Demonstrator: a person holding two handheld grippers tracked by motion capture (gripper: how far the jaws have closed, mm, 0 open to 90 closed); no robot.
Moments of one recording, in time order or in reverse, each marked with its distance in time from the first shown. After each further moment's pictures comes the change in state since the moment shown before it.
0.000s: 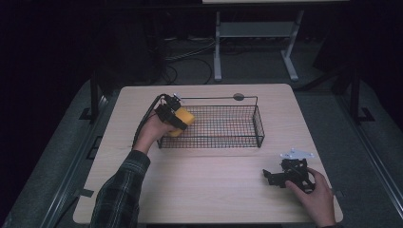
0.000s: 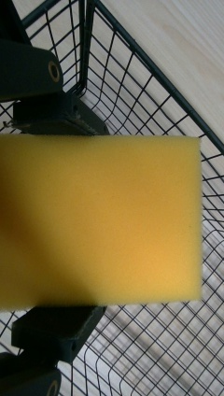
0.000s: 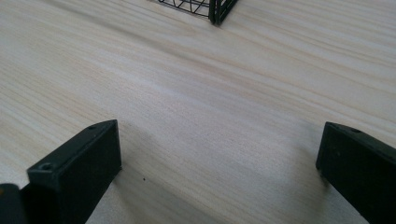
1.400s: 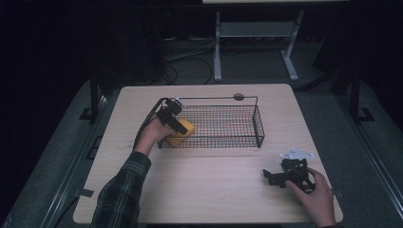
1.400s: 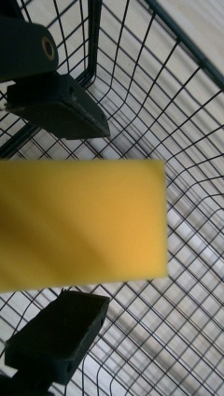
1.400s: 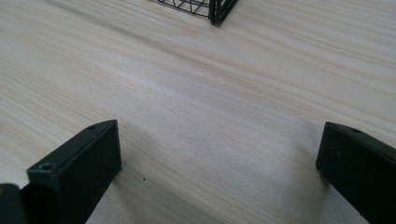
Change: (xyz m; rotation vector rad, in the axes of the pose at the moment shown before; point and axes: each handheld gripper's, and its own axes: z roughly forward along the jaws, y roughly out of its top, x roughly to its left) left arm -0.003 -0.005 0.009 0.038 0.012 0.018; right arm 0.000 0.000 0.000 0.000 0.000 -0.001
